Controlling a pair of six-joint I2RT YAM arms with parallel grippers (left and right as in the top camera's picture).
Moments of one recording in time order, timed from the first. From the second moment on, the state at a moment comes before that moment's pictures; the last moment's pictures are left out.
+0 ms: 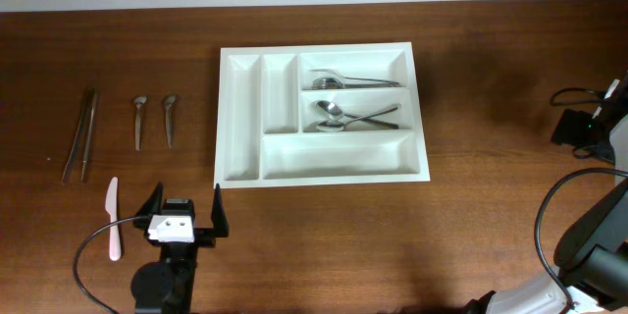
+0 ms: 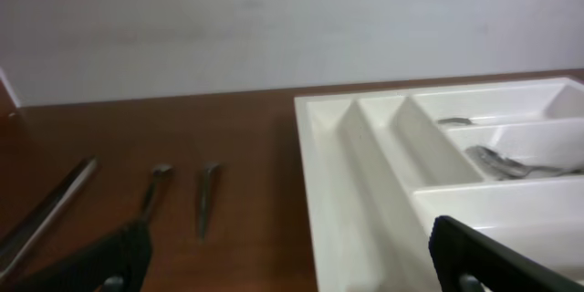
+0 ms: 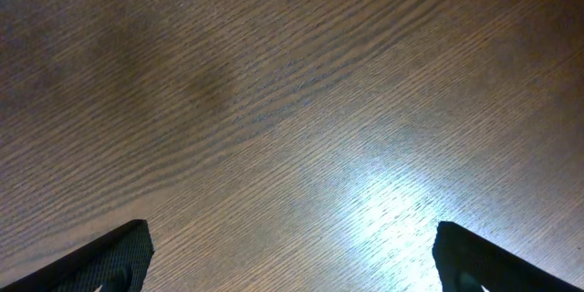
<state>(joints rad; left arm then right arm) -0.04 0.01 0.02 -0.11 -0.03 0.04 -0.61 1.85 1.40 -0.76 0.18 -0.09</state>
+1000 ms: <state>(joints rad) 0.30 1.42 1.38 -1.30 -0.10 0.27 -0.61 1.85 1.40 -0.76 0.17 -0.09</state>
